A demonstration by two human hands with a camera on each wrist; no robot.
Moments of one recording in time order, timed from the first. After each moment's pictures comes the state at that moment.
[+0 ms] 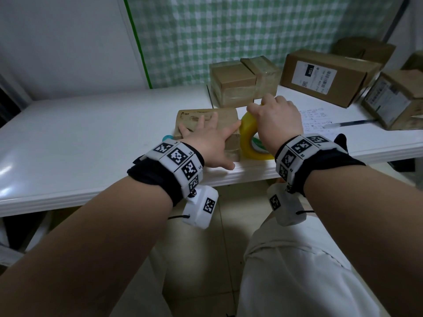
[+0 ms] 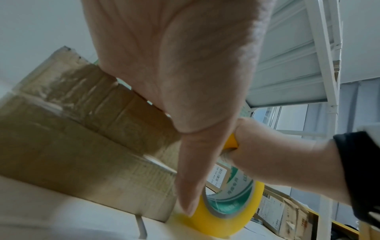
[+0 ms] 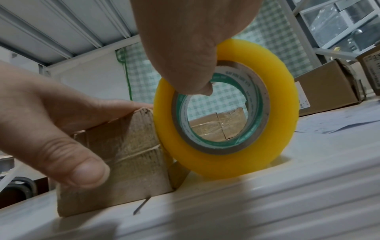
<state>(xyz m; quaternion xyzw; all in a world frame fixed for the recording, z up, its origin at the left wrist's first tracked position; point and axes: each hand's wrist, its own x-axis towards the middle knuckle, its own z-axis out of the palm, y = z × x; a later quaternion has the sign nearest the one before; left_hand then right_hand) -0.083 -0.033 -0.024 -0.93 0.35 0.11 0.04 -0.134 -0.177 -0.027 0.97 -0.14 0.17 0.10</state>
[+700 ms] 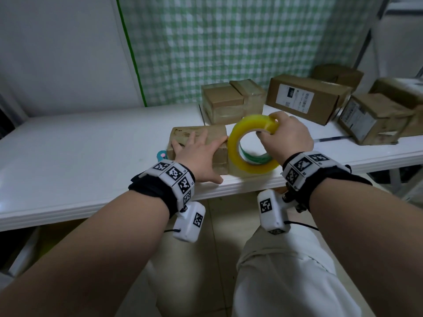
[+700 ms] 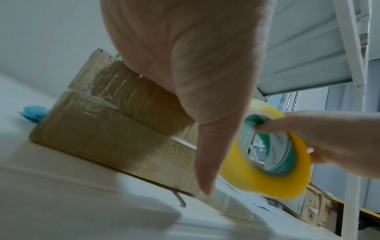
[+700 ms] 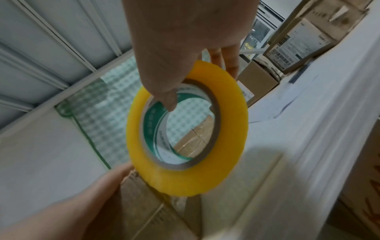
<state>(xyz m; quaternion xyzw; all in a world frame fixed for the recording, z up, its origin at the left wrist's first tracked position) -0.076 -0.026 -0.040 -0.93 0.36 0.02 -0.01 -0.163 -0.202 -0.018 0.90 -0.32 0.23 -0.17</state>
